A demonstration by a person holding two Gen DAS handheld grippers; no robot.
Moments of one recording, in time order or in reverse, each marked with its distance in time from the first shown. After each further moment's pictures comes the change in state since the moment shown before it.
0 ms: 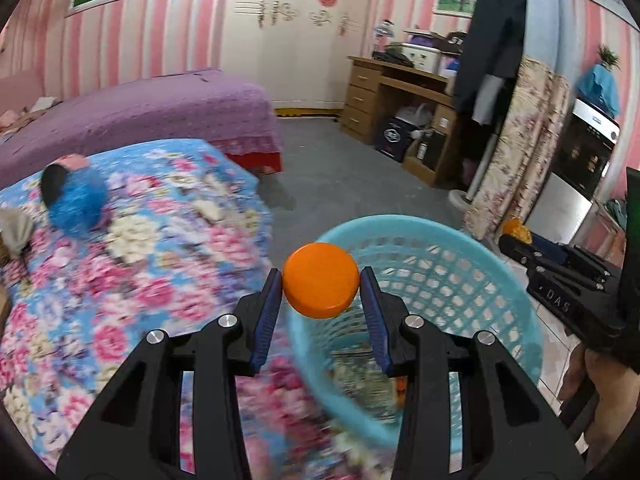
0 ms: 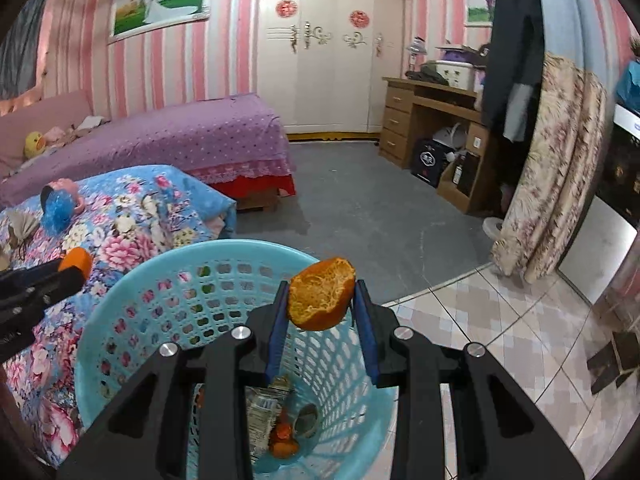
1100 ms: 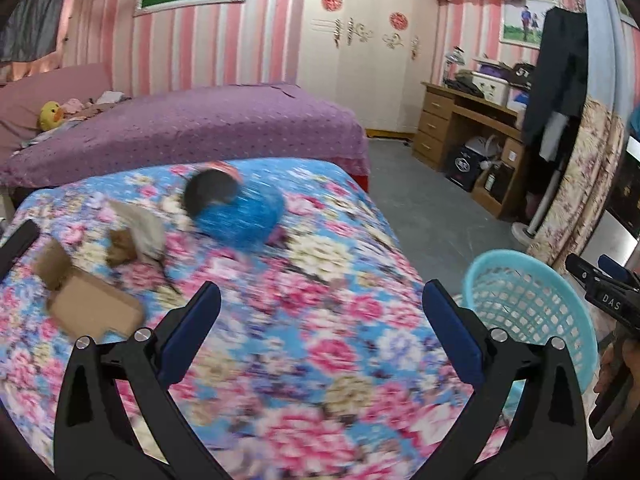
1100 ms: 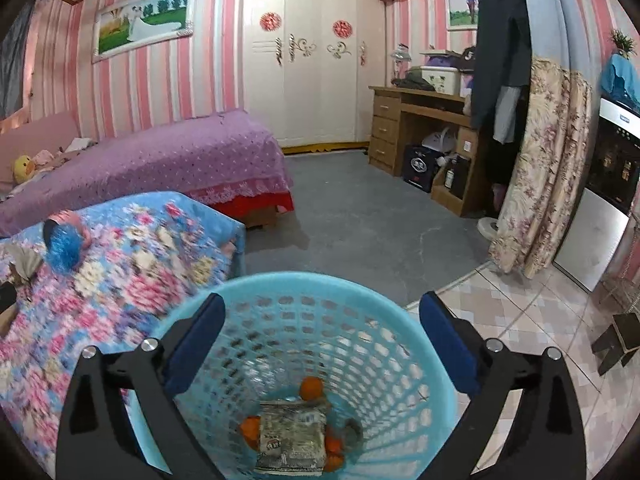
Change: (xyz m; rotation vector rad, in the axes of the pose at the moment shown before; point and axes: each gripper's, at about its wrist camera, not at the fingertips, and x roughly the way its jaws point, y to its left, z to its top) left arm -0.078 0.143 0.006 -0.107 -0.076 0.244; right arm -0.010 0.061 0.021 0.057 -0.048 -0.026
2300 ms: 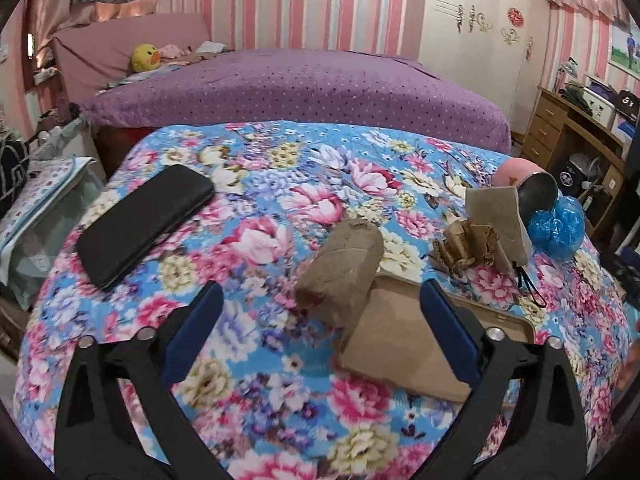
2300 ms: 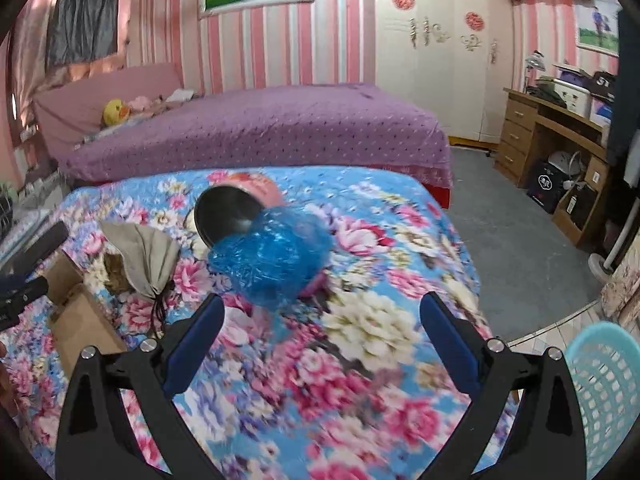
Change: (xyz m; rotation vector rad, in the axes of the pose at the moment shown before) left arm 0.022 0.290 -0.001 -0.179 0.134 0.271; right arm 0.057 0.298 0.000 -0.208 0.102 0.325
